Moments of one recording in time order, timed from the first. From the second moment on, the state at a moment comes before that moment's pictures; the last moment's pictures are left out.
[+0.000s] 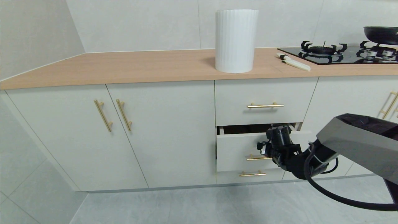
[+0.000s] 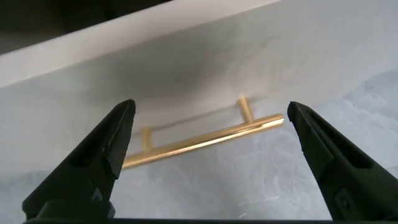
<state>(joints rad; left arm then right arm) 0.00 0.00 0.00 0.00 -0.06 0.03 0.38 2.36 -1.12 -0.70 -0.46 0.43</state>
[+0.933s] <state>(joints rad) 0.00 0.00 0.00 0.00 -0.06 0.03 0.28 2.47 -1.32 -0.71 -0.56 0.45</state>
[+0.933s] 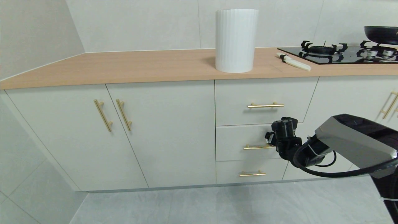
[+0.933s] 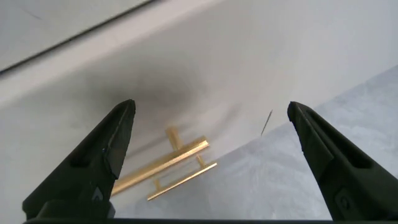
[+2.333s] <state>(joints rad) 0.00 0.00 0.00 0.00 -0.06 0.03 0.22 2.51 -1.40 -0.71 -0.58 0.45</state>
